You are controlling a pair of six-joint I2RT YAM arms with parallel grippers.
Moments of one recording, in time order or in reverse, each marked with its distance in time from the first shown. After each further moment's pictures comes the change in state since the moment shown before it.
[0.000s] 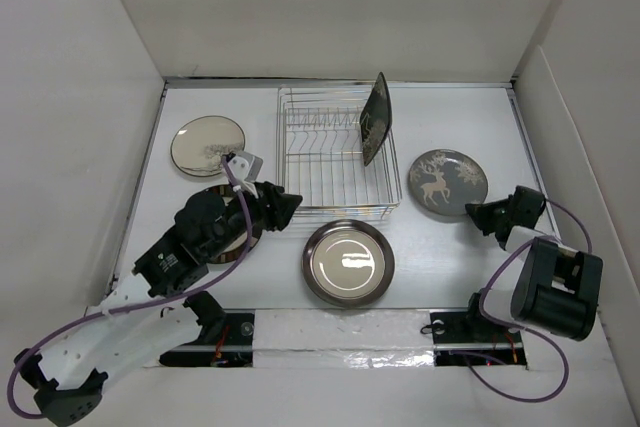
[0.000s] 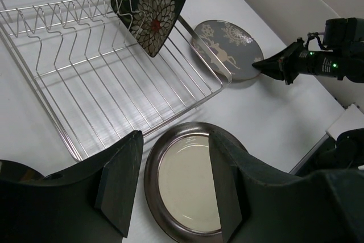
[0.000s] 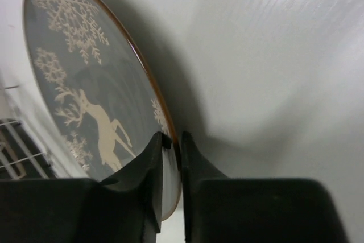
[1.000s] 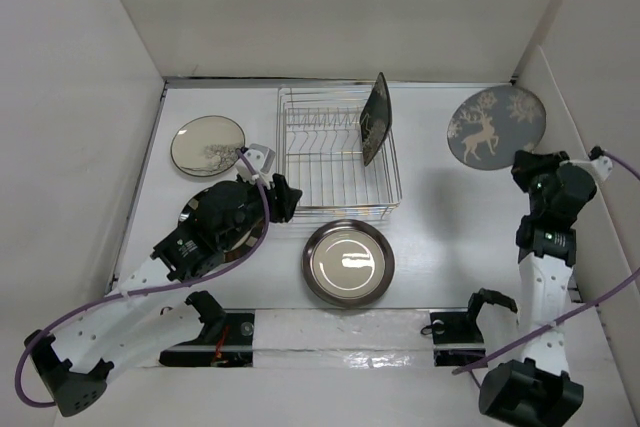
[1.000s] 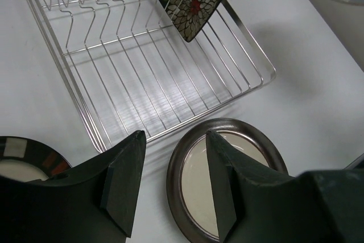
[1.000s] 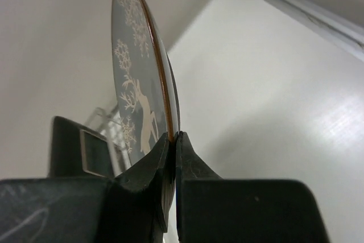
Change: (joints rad) left arm 0.011 0.116 0.000 0.000 -0.098 0.000; right arm -0.027 -0.584 0.224 -0.161 0.070 -0.219
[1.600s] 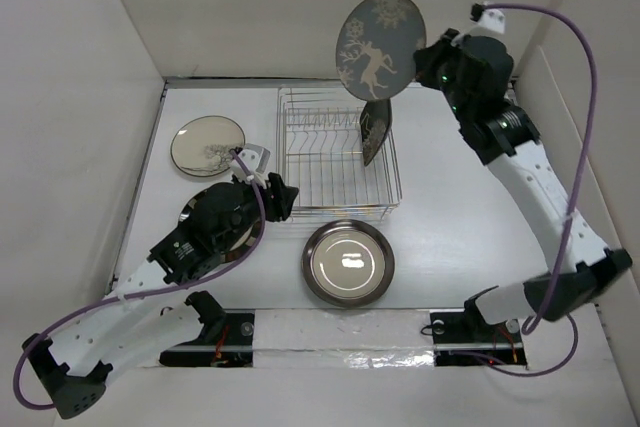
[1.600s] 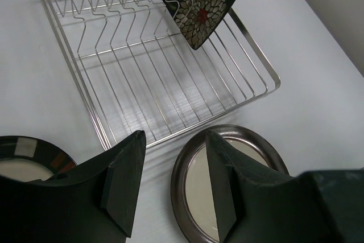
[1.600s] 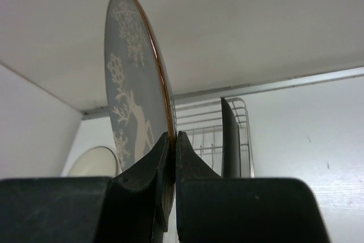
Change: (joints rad) left arm 0.000 -0.020 0.000 0.000 -0.045 0.000; right arm 0.798 0.619 0.974 -0.201 0.358 -0.286
